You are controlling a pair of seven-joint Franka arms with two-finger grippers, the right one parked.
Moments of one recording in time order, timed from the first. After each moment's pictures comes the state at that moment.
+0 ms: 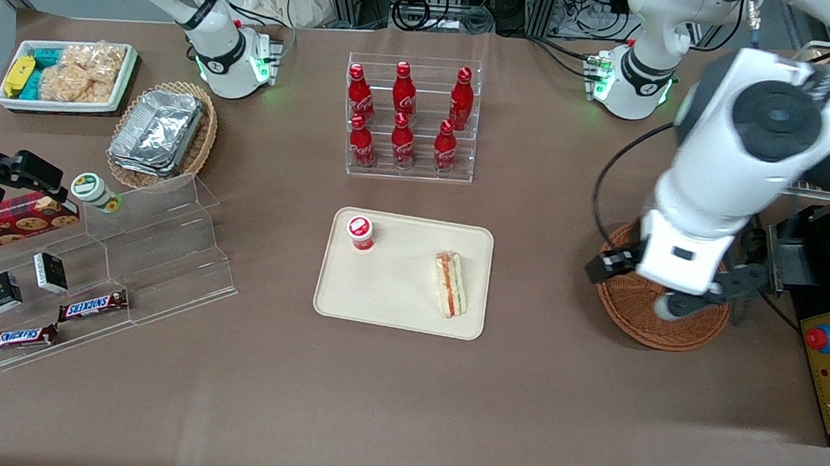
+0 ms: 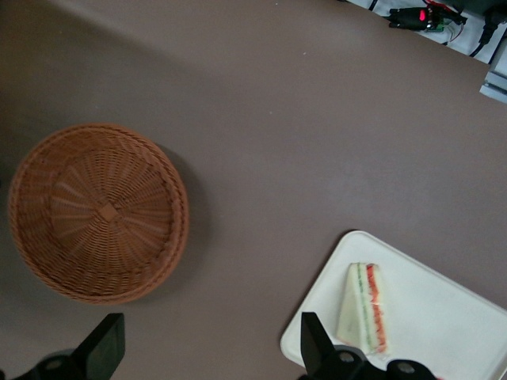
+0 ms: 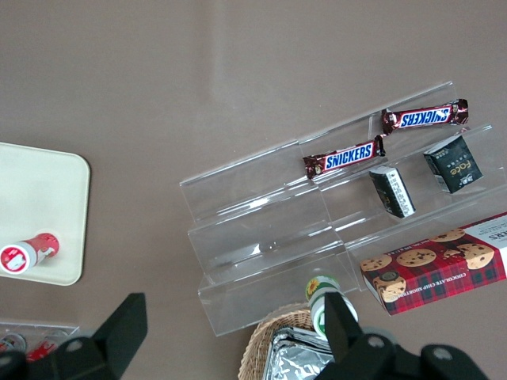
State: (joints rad) arm -0.04 0.28 -0.33 -1.39 0.16 1.71 -0.76
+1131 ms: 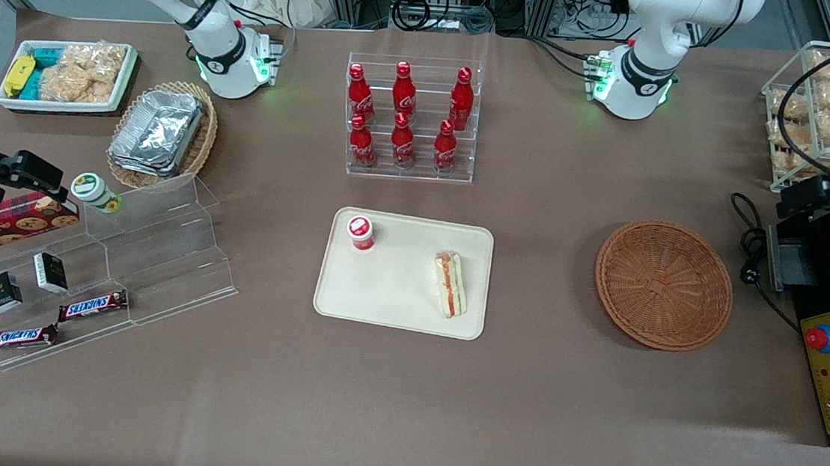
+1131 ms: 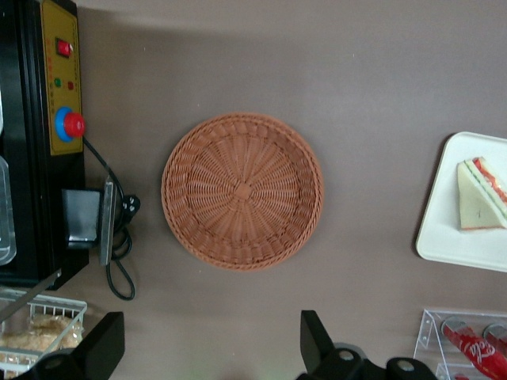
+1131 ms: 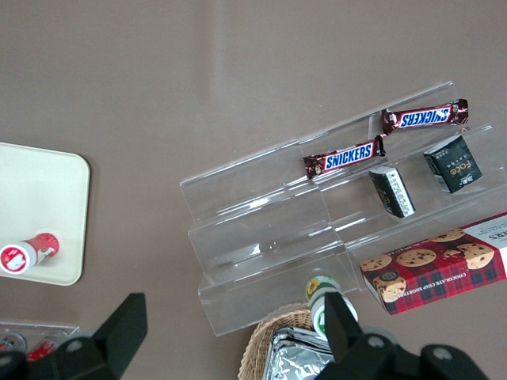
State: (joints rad) arm -0.13 0.00 0.16 -1.54 -0.02 1.52 -0.05
